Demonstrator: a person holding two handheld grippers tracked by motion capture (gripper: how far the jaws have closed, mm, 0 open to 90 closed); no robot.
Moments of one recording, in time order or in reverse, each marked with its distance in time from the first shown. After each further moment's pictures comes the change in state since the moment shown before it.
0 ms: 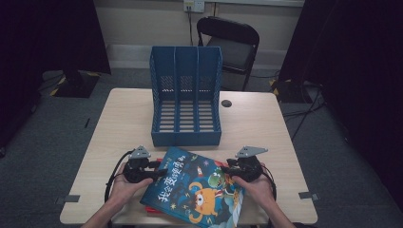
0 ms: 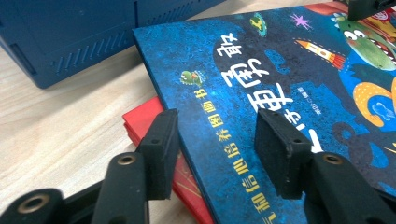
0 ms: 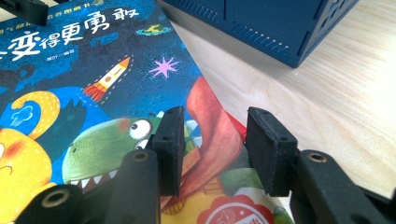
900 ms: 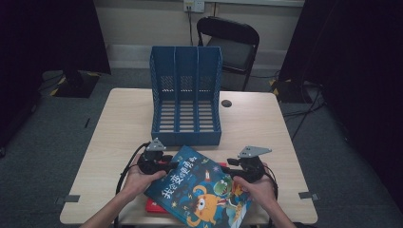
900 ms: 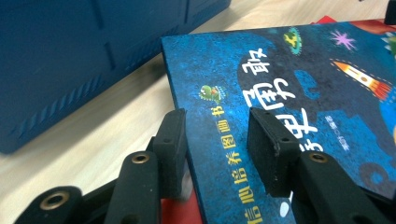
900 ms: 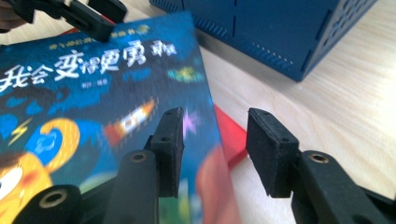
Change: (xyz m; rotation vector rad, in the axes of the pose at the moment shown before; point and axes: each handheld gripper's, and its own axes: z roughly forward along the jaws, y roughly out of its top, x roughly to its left) left arm -0.010 0.037 0.037 0.040 0.000 0.072; right arm 0.004 0.007 -0.011 -0.037 0.032 -0.008
